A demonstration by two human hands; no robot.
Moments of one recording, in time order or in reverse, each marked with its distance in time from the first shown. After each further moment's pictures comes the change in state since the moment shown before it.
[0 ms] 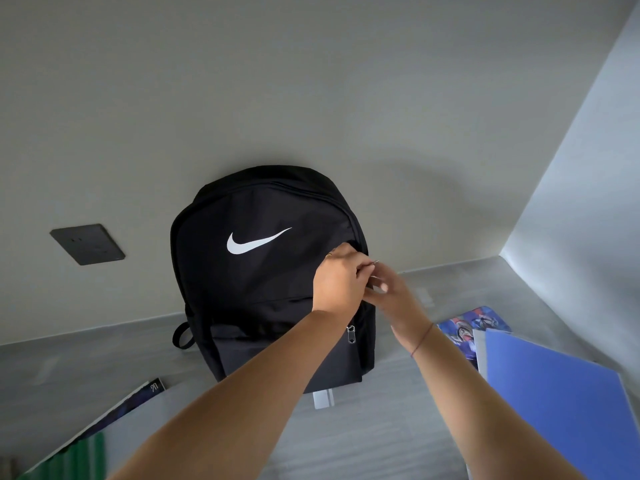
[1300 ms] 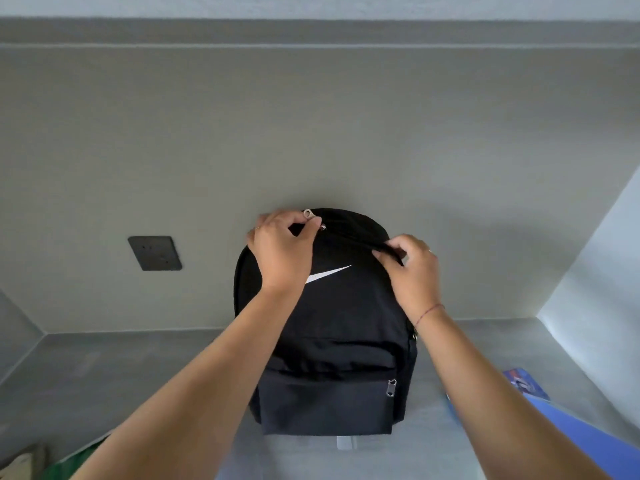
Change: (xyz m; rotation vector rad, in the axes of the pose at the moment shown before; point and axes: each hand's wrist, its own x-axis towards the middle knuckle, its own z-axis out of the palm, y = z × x) left_hand 0.029 -0.022 -0.162 -0.192 0.566 -0.267; right_hand 0.054 -0.089 0.048 -0.597 0.384 -0.447
